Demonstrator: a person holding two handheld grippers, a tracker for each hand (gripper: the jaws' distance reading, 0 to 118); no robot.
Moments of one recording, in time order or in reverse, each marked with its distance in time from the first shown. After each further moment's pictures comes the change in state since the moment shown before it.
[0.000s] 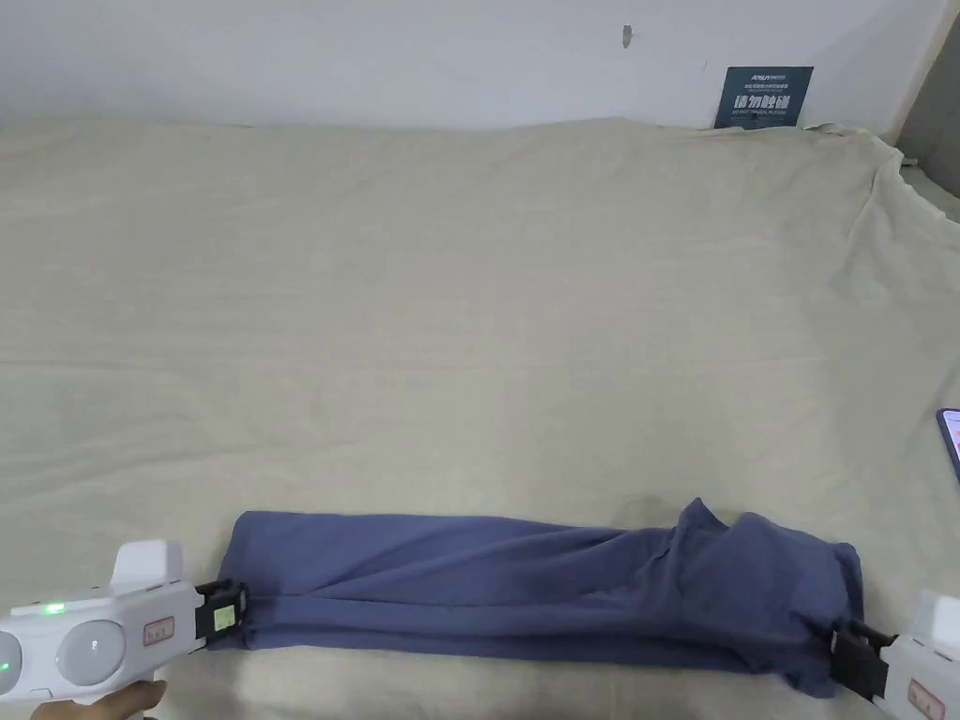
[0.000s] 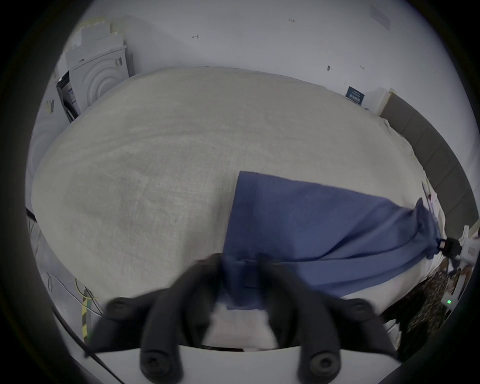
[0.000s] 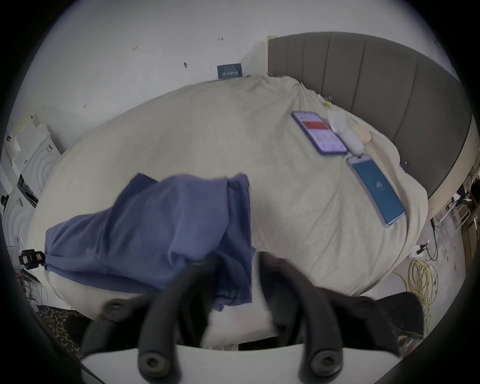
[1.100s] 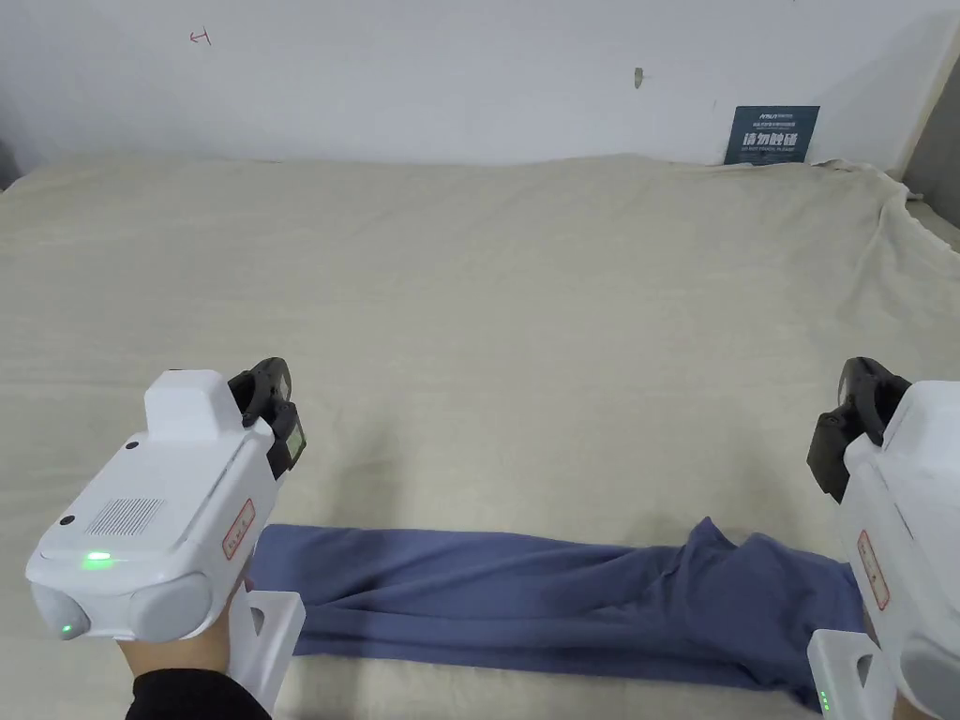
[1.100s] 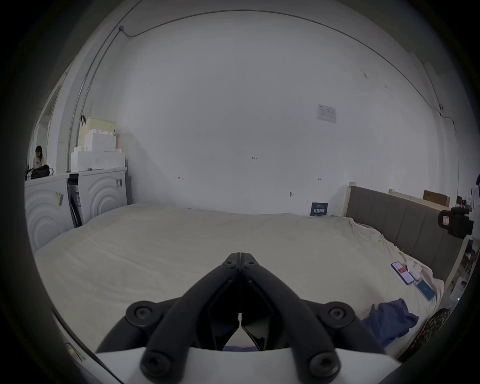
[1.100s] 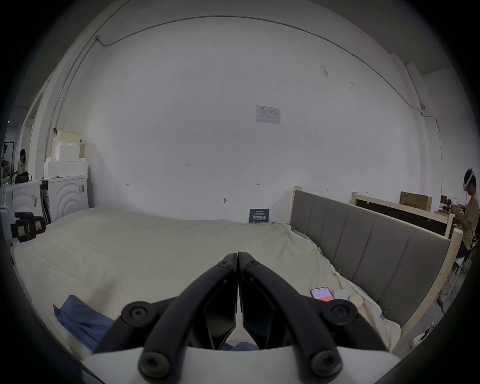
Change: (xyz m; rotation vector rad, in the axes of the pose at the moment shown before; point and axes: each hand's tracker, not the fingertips) left arm 0.104 0.051 0.135 0.798 -0.066 -0.115; right arm -0.108 0.082 0.140 0.768 0.047 0.191
